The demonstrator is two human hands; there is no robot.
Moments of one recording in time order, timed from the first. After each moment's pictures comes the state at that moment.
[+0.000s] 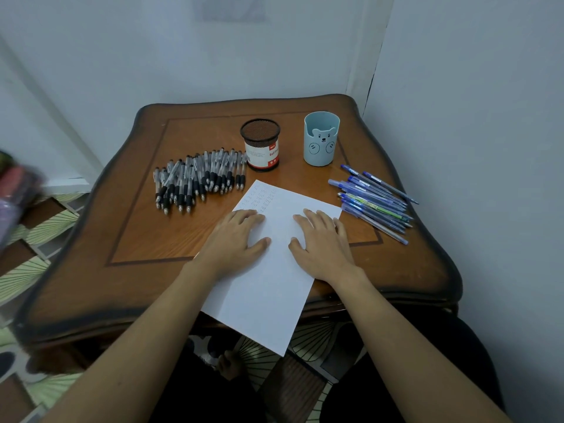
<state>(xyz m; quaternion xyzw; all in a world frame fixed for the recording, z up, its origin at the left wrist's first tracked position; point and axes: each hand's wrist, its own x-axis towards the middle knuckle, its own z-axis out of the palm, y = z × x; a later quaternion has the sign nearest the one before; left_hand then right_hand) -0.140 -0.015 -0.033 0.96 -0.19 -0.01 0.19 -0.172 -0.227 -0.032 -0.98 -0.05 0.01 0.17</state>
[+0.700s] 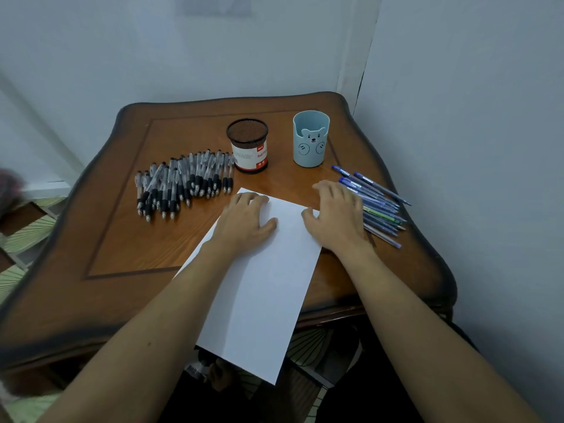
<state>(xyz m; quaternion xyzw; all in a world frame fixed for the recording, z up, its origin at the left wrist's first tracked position) -0.094 -0.066 -0.025 0.97 -0.15 0.00 0.18 -0.126 -0.263 -0.016 -0.98 0.04 -0.11 0.16</state>
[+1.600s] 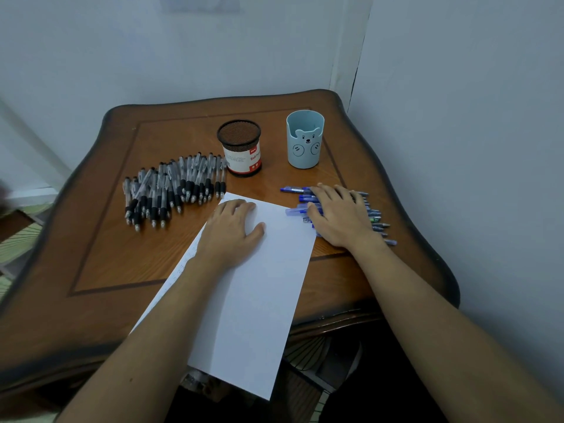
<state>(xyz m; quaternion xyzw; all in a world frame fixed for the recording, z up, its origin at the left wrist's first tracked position) -0.095 -0.053 -0.038 0.97 -0.13 0.04 0.20 -0.099 -0.294 -0.031 -0.99 -0.01 -0.01 0.10</state>
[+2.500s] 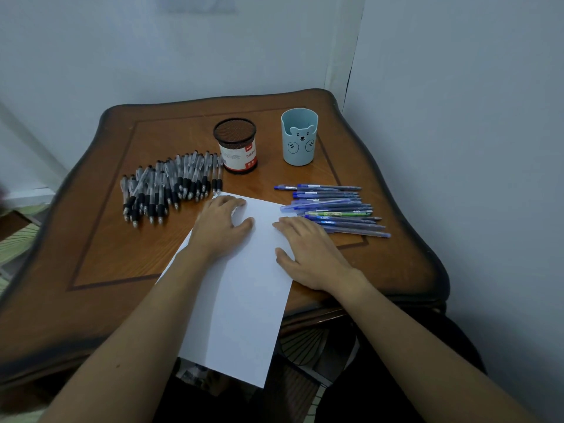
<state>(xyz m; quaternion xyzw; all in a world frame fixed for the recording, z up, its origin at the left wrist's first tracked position) -0.089 -0.042 -0.030 0.97 -0.10 -0.01 0.23 -0.174 -0.244 -0.031 -0.97 -0.15 -0.01 0.20</state>
